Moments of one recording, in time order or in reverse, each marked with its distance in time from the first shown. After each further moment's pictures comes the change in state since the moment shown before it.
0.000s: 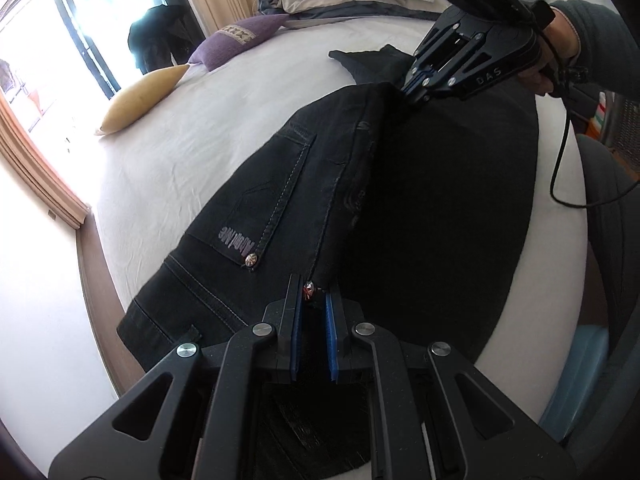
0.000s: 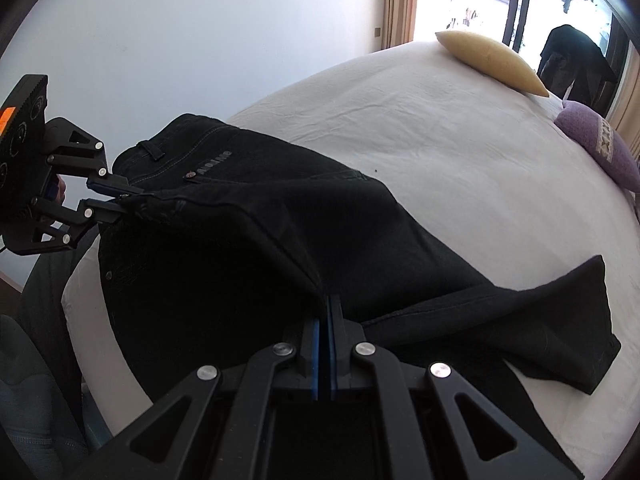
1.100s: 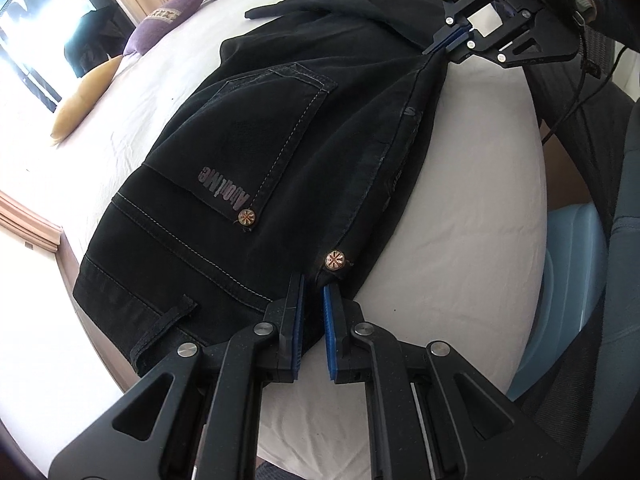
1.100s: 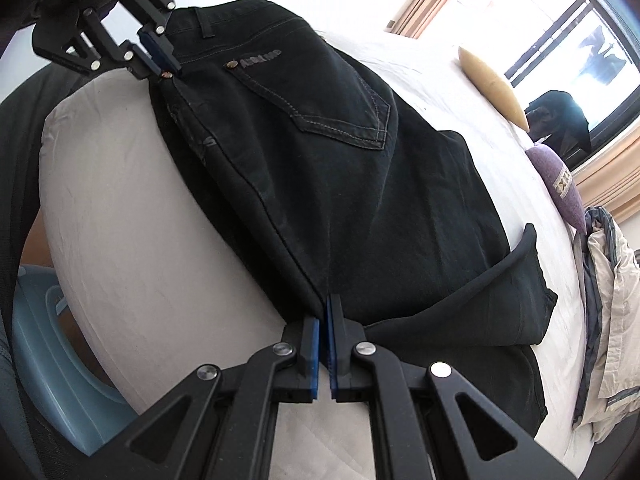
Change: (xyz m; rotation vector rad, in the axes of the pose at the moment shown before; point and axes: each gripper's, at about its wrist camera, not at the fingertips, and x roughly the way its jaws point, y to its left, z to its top) left arm 0.032 -0.021 -0.043 0.208 0.142 -0.100; right arm 0.009 0.121 -0.100 -0.288 0.124 -0.331
